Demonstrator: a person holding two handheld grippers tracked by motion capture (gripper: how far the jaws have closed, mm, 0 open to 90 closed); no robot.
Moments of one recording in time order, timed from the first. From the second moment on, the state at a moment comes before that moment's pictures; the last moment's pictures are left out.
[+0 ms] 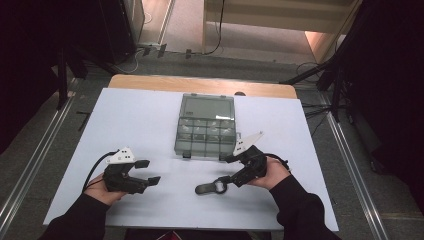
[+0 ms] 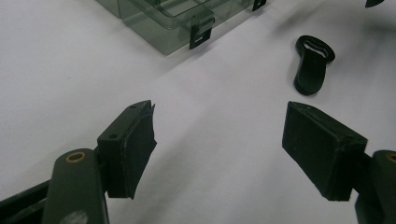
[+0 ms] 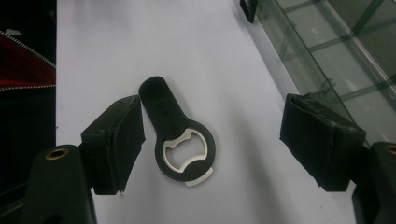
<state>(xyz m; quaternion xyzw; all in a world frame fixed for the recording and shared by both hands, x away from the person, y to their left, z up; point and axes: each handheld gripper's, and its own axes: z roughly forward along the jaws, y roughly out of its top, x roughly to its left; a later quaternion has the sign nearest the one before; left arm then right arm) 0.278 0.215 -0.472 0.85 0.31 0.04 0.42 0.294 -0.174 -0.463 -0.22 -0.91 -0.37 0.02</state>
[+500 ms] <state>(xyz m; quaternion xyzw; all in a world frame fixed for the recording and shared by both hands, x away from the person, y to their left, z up) 0.278 0.215 -0.472 0.85 0.31 0.04 0.42 0.298 -0.160 -0.458 -0.16 -0.92 -0.35 0.03</state>
